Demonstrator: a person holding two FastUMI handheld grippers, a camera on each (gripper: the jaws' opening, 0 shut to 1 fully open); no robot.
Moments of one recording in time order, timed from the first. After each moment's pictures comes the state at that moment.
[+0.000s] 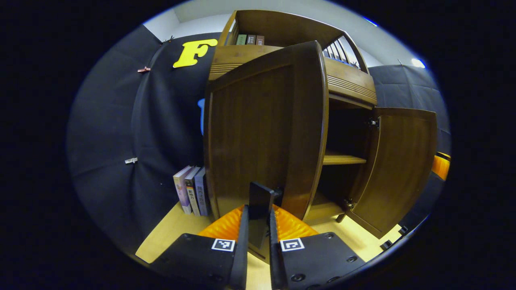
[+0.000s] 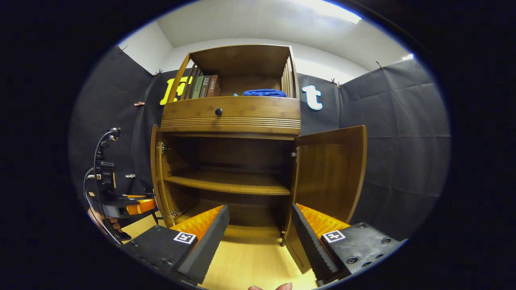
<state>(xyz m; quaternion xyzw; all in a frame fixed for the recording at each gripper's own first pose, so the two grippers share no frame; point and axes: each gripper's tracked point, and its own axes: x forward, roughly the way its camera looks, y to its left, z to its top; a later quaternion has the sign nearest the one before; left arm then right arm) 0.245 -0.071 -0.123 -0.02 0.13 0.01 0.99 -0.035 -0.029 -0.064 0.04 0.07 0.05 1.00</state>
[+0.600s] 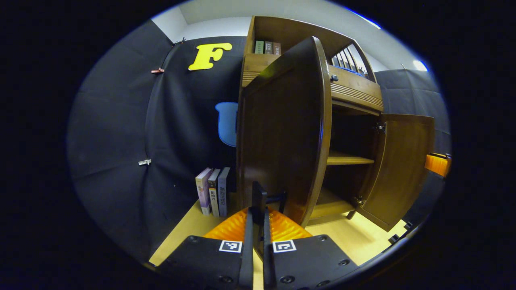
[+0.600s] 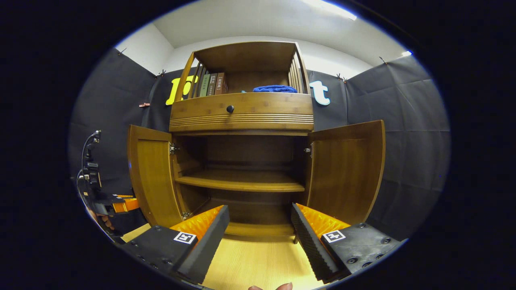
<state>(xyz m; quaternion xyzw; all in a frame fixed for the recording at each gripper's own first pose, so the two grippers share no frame) 0.202 0.005 -0.122 -0.02 0.11 0.02 0.99 -0.035 -0.001 -0.063 0.04 0.08 0.06 0.99</state>
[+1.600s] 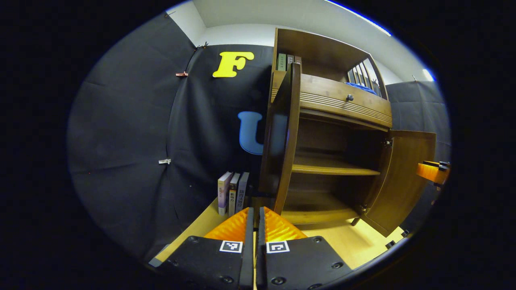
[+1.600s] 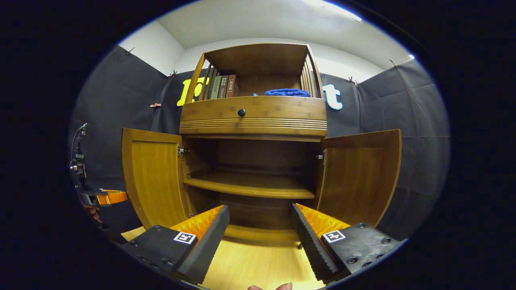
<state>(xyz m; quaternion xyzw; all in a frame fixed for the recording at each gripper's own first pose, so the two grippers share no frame) 0.146 0.038 -0.097 -0.05 0.09 0.07 0.99 -0.019 0.010 -0.057 0.04 0.07 0.10 0.99</state>
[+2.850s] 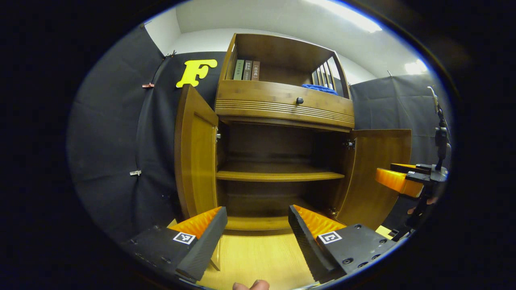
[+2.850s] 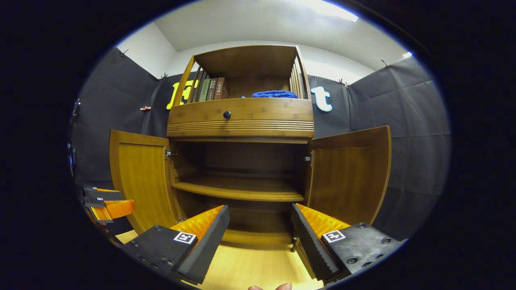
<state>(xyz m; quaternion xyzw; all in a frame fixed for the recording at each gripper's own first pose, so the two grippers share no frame) -0.026 0.003 -0.073 -0.02 0.06 -0.02 1.00 -0.007 -0.015 -0.060 0.04 0.05 0.07 1.00</state>
